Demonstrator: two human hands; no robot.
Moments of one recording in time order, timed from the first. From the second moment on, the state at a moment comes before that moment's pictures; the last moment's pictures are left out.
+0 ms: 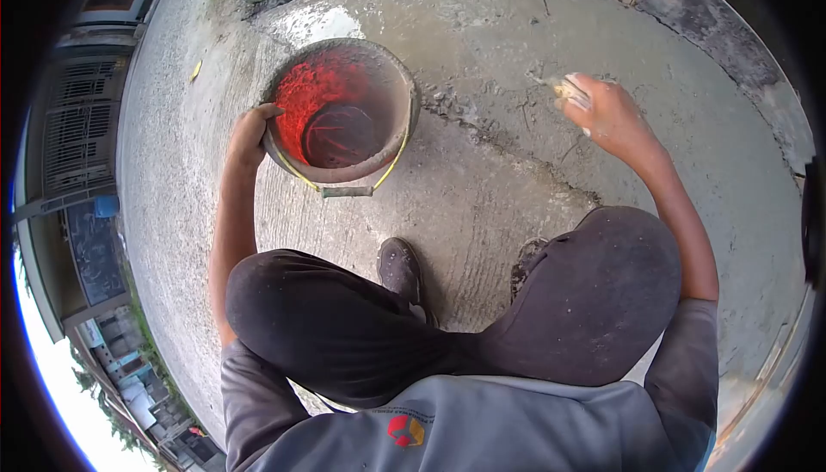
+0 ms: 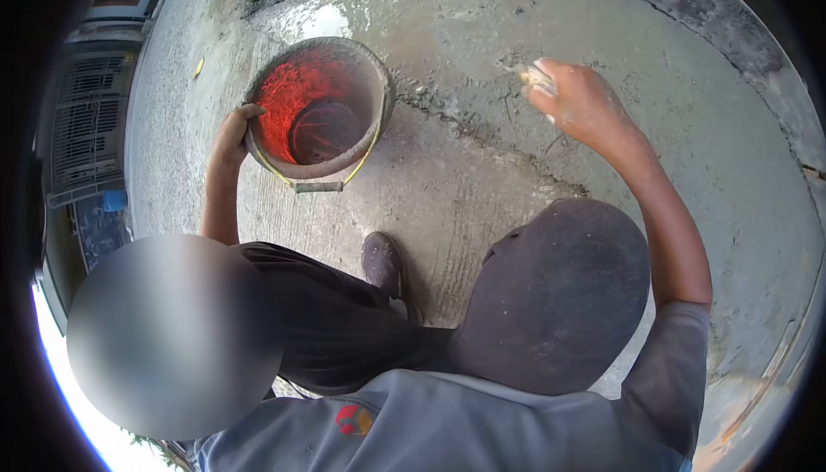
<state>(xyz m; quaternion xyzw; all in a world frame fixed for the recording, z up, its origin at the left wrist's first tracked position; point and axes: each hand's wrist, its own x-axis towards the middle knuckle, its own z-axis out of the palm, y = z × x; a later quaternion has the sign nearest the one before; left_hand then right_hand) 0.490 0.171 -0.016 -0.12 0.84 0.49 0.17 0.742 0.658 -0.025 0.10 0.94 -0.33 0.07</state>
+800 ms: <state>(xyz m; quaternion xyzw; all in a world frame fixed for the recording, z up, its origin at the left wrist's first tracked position) 0.500 0.024 0.067 -0.23 0.78 0.50 0.31 0.822 0.685 0.023 0.24 0.90 -0.22 0.27</state>
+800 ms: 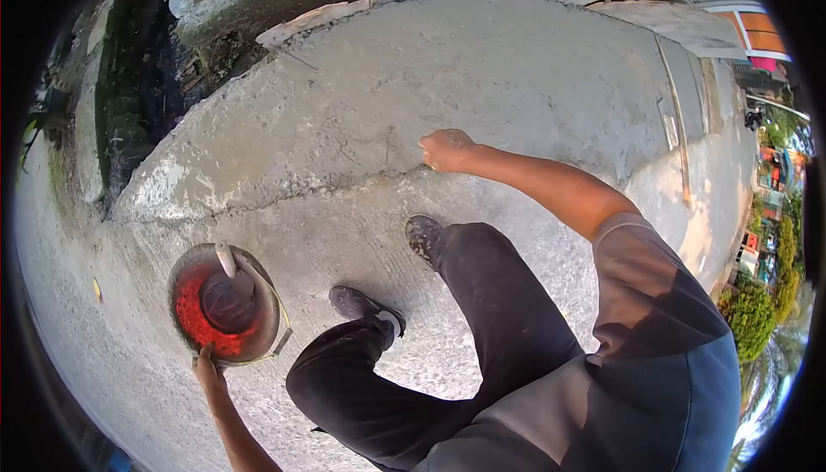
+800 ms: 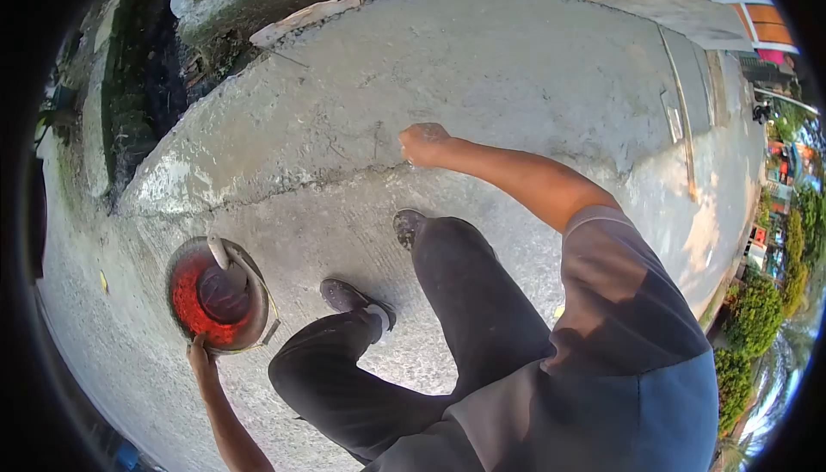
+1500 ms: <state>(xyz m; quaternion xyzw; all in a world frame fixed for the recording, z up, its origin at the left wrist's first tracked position) 0.638 0.028 0.406 0.04 0.79 0.46 0.41 1.430 0.277 0.393 0.79 0.19 -0.57 0.17</state>
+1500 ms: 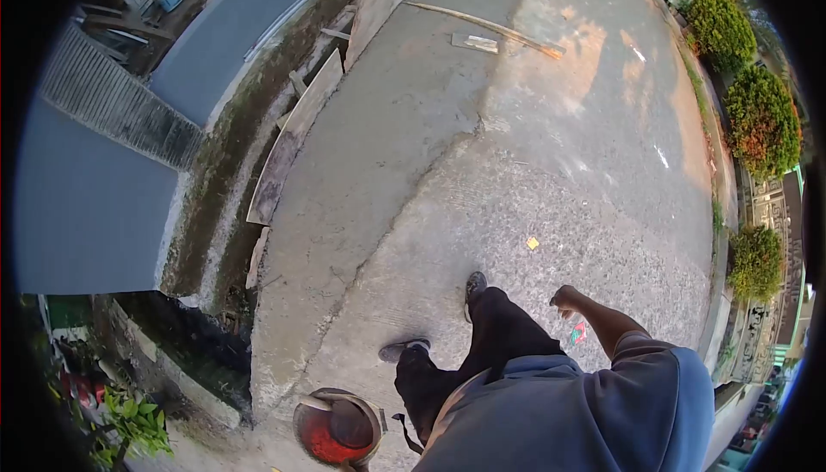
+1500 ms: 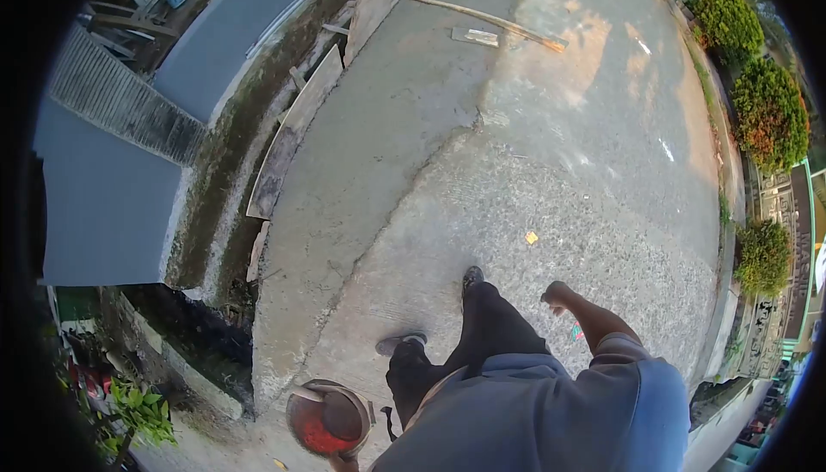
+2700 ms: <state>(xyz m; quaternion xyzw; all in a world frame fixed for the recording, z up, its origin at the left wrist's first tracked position) 1.170 0.802 0.358 0.02 0.71 0.38 0.60 1.802 0.313 0.403 0.78 -0.16 -0.58 -0.16</state>
